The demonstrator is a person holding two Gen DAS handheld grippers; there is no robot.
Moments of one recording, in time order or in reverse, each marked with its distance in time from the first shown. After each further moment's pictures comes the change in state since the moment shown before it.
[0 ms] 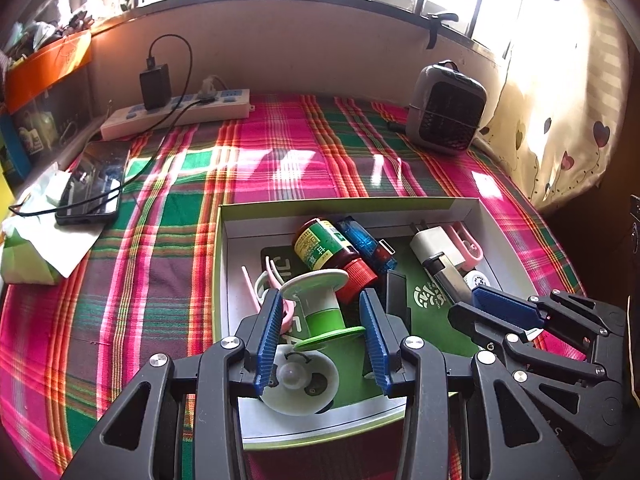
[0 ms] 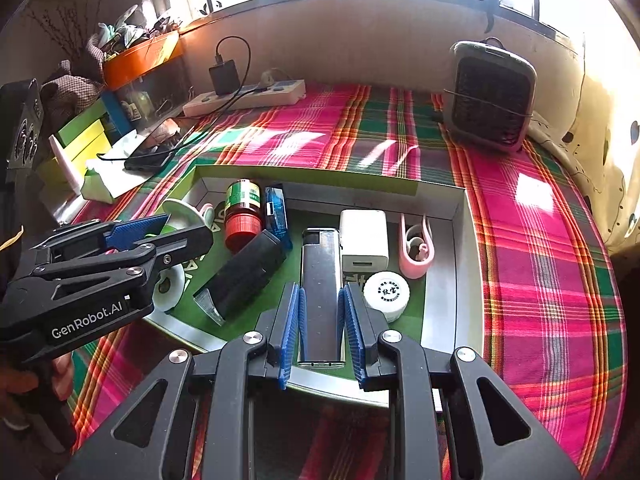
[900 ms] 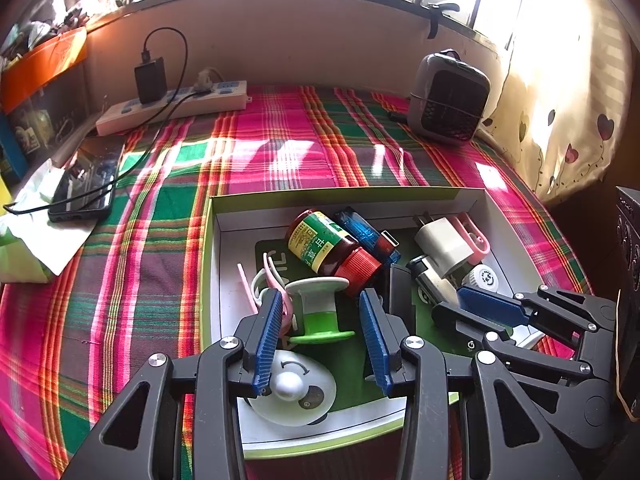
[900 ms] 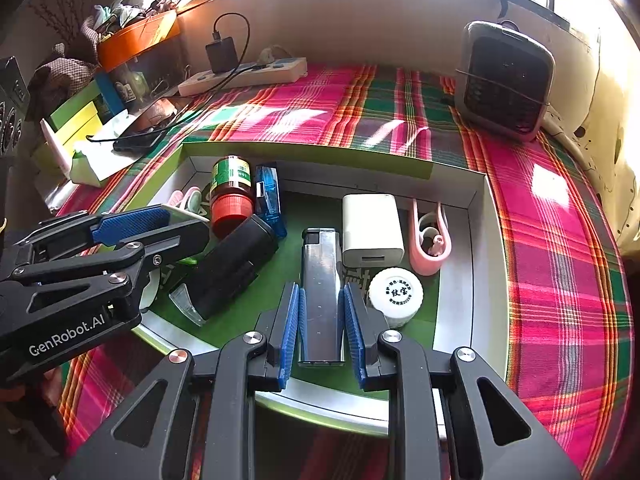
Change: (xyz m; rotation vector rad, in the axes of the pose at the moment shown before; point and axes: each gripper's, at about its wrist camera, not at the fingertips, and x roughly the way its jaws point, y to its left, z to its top) left arm 0.010 -0.005 -0.002 0.013 0.019 0.013; right arm 0.025 -0.002 0.001 -0.020 0.058 -0.001
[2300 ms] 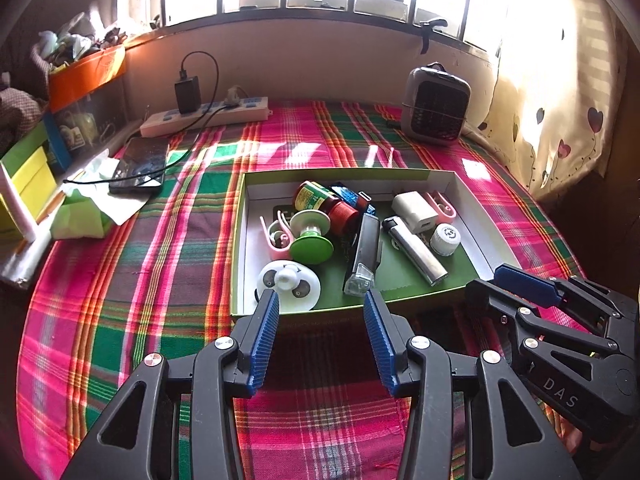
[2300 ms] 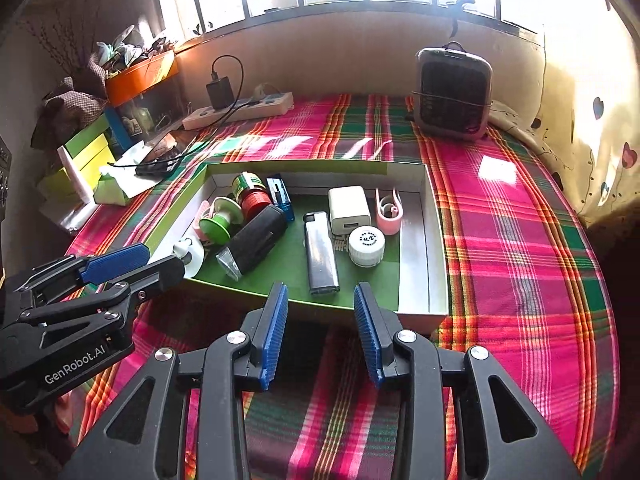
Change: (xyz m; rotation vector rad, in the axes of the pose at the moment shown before) left arm -0.070 -0.023 -0.052 0.000 -0.069 0.099; right arm -0.072 0.005 -0.041 0.084 -0.108 -0.029
